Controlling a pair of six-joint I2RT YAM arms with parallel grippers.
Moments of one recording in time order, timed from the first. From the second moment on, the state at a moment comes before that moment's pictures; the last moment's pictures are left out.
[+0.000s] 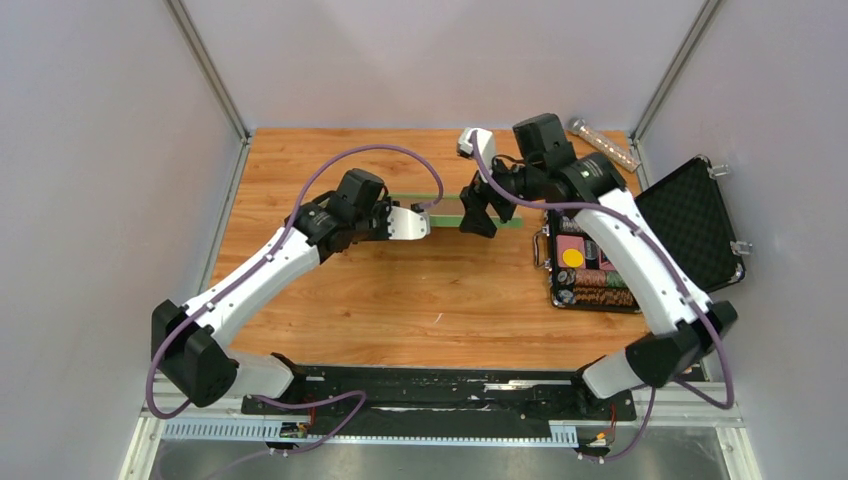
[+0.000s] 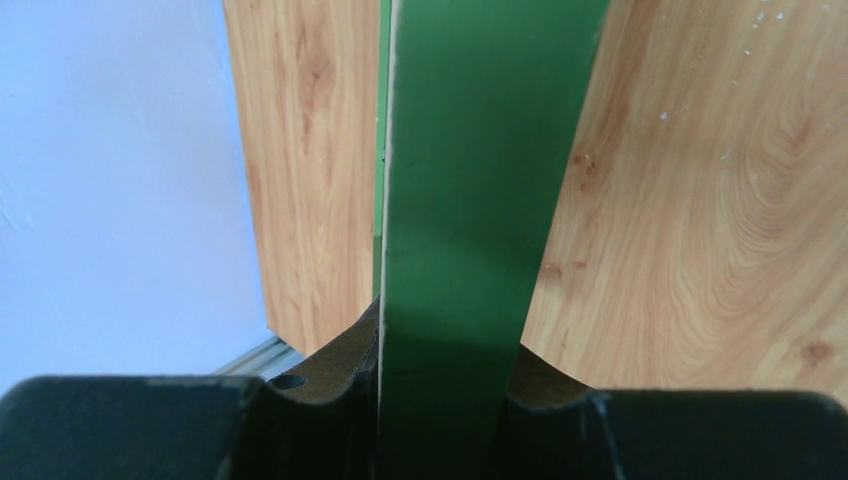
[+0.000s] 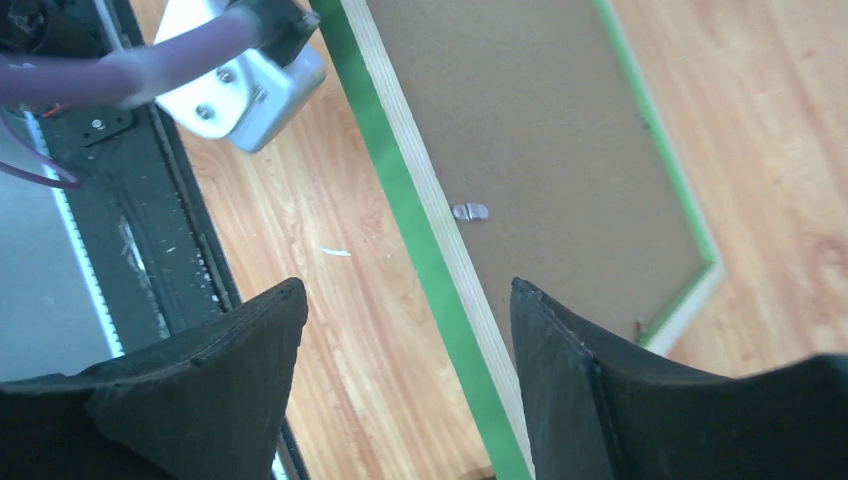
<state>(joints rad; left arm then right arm) -0.63 1.34 1.20 -0.66 -0.08 1.01 0.53 1.54 1.75 -1.04 -0.54 -0.39</state>
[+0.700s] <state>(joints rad) -0.63 1.34 1.46 -1.08 0.03 0.97 0.82 1.29 1.48 -0.77 -0.14 -0.62</state>
